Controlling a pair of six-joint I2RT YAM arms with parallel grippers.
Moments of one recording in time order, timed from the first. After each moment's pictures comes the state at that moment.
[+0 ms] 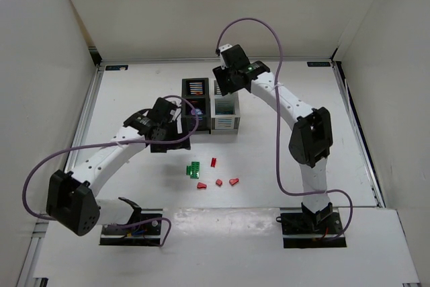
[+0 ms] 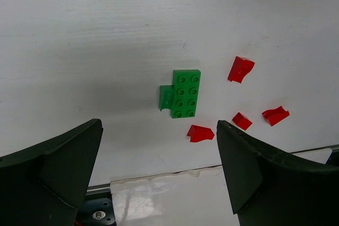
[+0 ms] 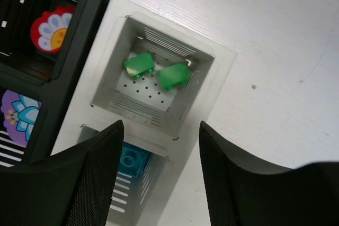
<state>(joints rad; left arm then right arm) -0.51 1.28 1.02 -0.84 -0.02 -0.57 0.62 2.07 1.97 -0.72 0.14 0.04</state>
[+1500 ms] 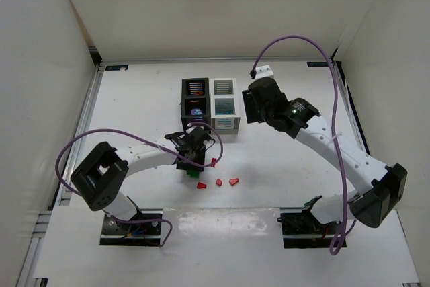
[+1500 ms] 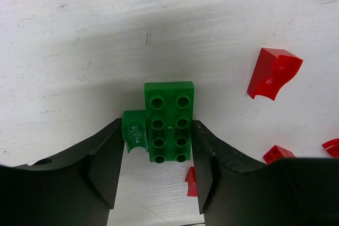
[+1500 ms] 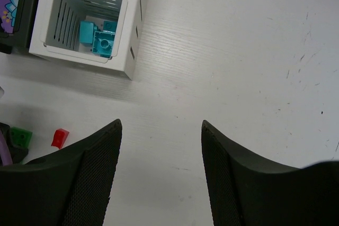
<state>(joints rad) -0.82 1.55 0.84 -0.53 -0.19 -0.66 0.76 1.35 1.37 -0.77 0.44 0.27</state>
